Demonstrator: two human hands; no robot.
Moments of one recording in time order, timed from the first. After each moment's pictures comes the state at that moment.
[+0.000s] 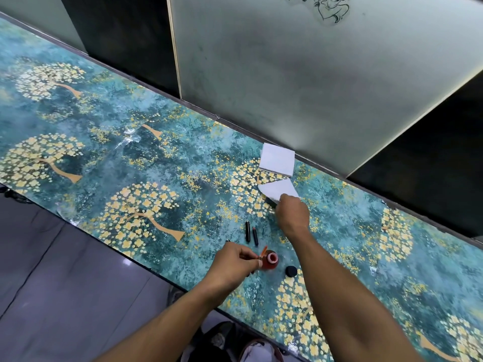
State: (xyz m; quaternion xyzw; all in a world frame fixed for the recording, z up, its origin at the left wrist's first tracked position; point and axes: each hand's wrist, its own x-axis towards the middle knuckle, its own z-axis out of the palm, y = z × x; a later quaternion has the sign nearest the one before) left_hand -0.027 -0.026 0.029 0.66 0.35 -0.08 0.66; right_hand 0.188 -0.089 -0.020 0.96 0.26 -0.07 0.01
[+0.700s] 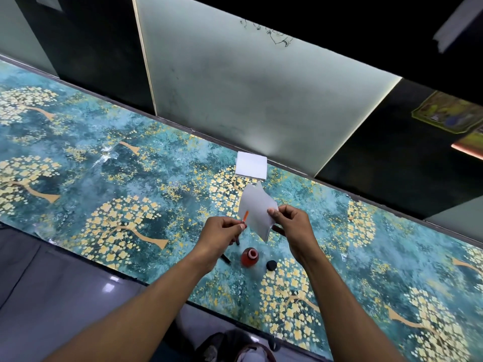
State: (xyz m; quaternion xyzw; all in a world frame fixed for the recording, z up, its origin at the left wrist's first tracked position) left_hand 0.006 -0.009 0.064 0.62 0.33 0.01 0.71; right_hand 0.126 -0.166 0.075 0.74 0.03 -0.27 -0.61
